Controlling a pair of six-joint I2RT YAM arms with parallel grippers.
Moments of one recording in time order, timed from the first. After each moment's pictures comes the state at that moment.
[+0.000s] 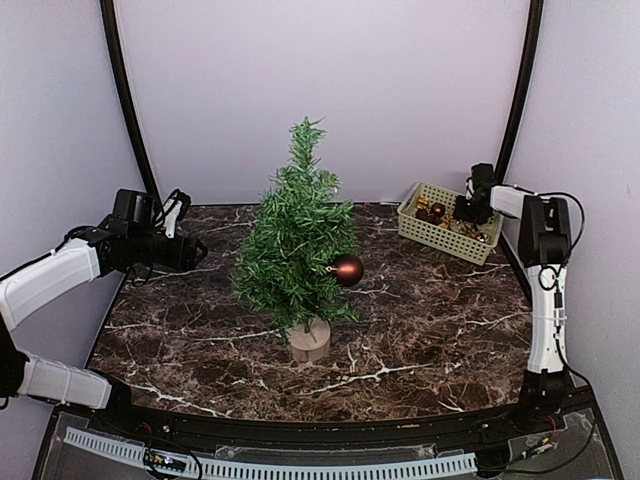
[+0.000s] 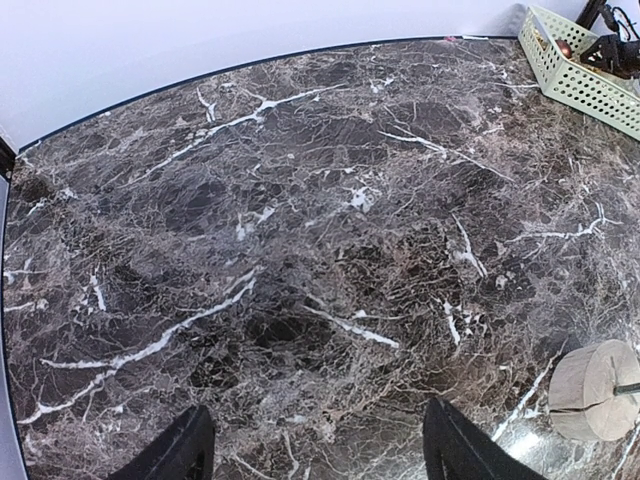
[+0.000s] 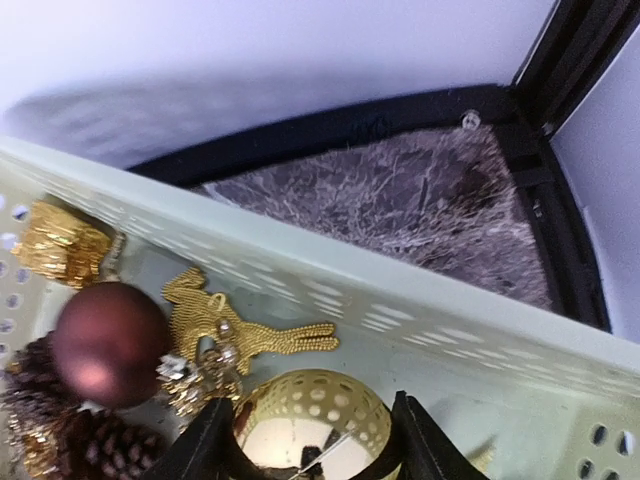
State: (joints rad) left arm -0.25 1.19 0.87 -0.38 0.12 0.01; right arm -0.03 2.47 2.06 -0.42 0.00 0.17
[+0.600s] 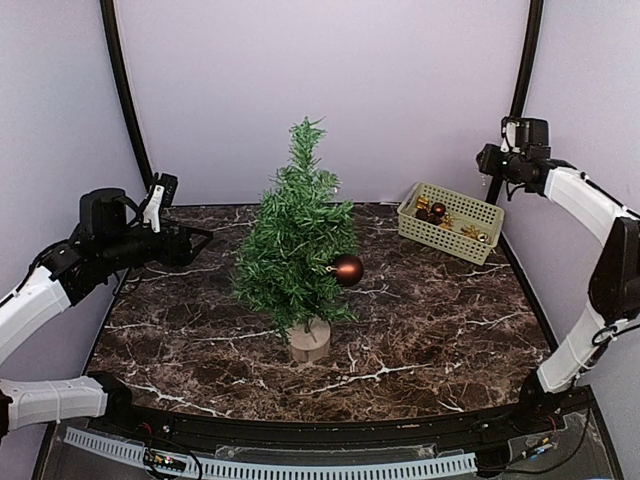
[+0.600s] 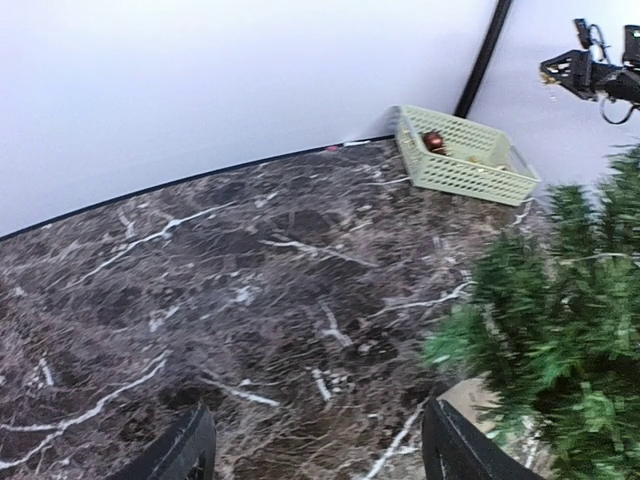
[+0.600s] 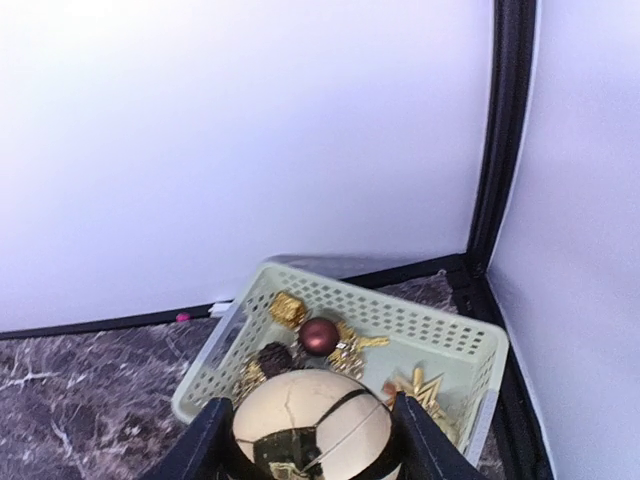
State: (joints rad) left arm -0.35 0.92 0.82 -0.31 0.23 -0.10; right arm 0.00 1.66 1.52 -0.26 -0.02 0.21
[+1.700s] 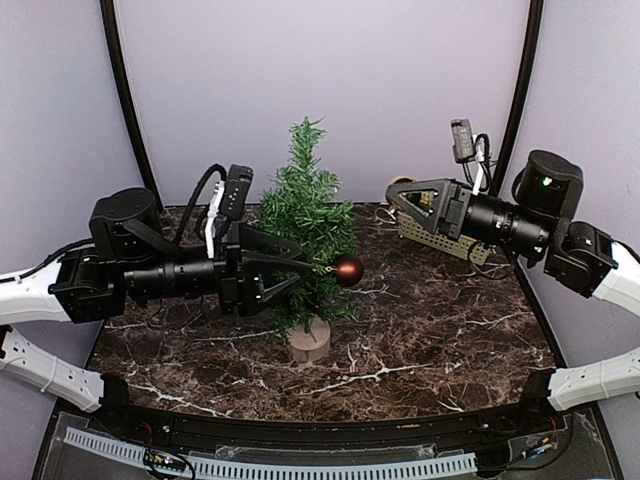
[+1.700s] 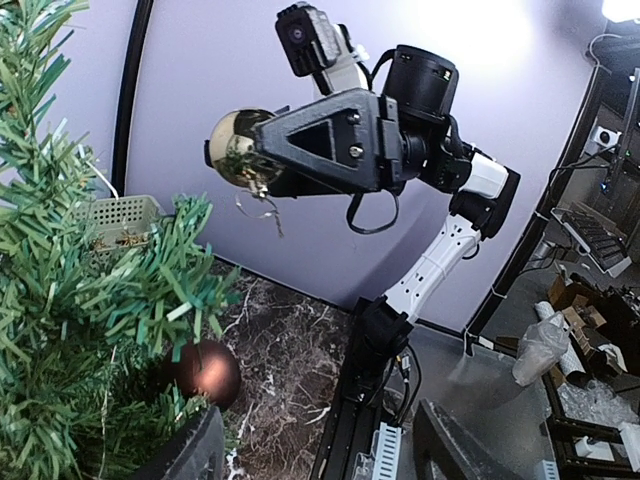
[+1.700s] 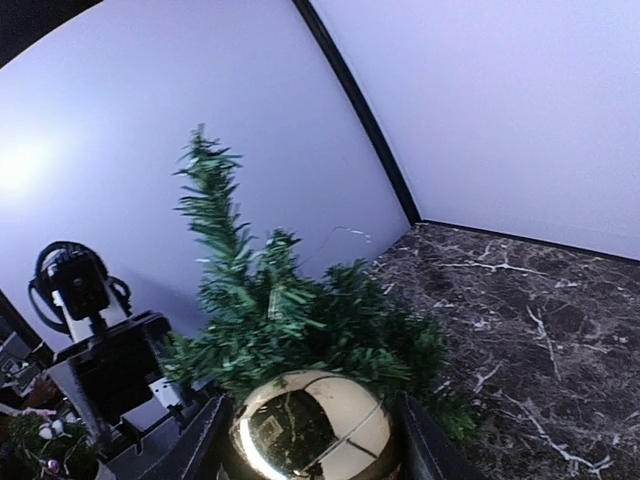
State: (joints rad) left arm -1.22 1.05 1.03 -0.05 0.08 -0.30; right arm 0.92 0.98 1.07 -0.11 -0.13 0.48
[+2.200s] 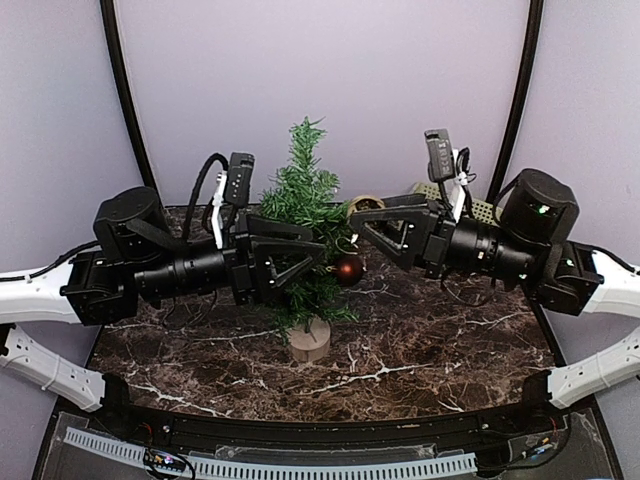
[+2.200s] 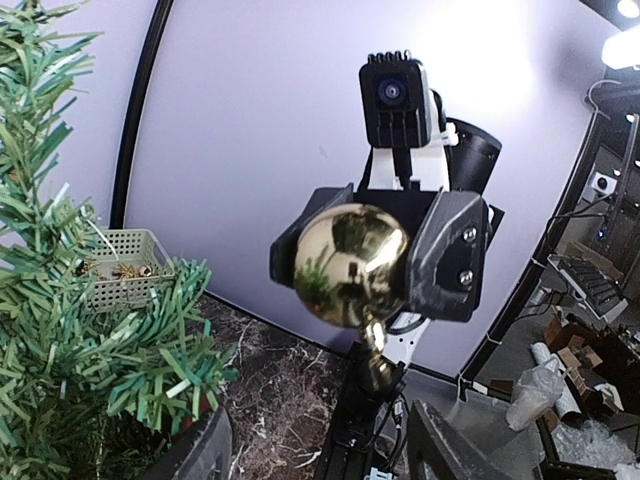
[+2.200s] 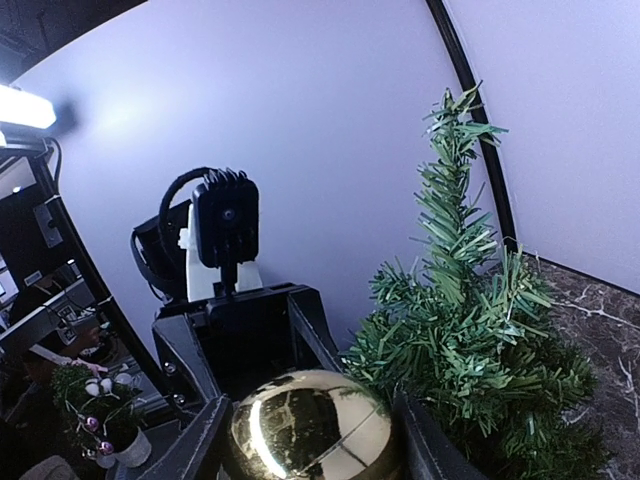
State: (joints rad) left arm -1.26 1.11 1.03 0.12 0.04 -0.34; right arm 1.21 1.02 1.03 0.12 -0.09 0.39
